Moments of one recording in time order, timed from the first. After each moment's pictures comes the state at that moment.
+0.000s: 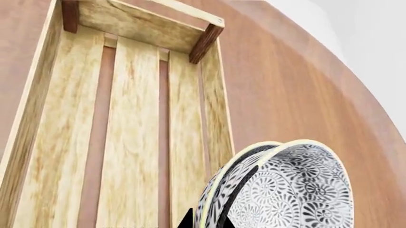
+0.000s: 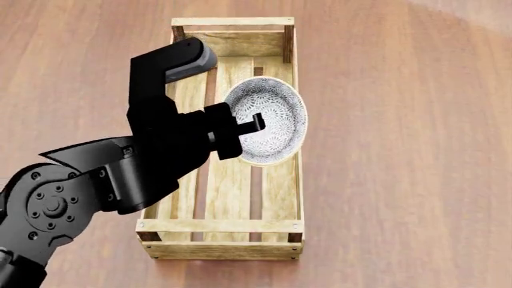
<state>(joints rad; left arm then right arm) -1.17 -0.05 0.56 -0.56 -1.26 -0.68 -0.56 -0.19 0.49 -0.41 -0.20 0.11 -0.61 0.56</state>
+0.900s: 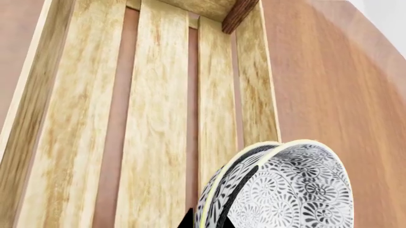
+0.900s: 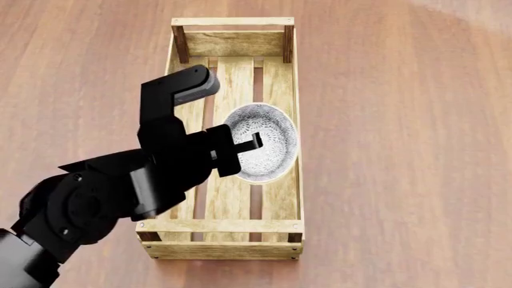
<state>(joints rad) -1.25 -0.02 0.86 -0.88 -1.42 -0.48 -0.44 -0.18 0.50 -0.42 -0.16 0.12 -0.63 0.56</state>
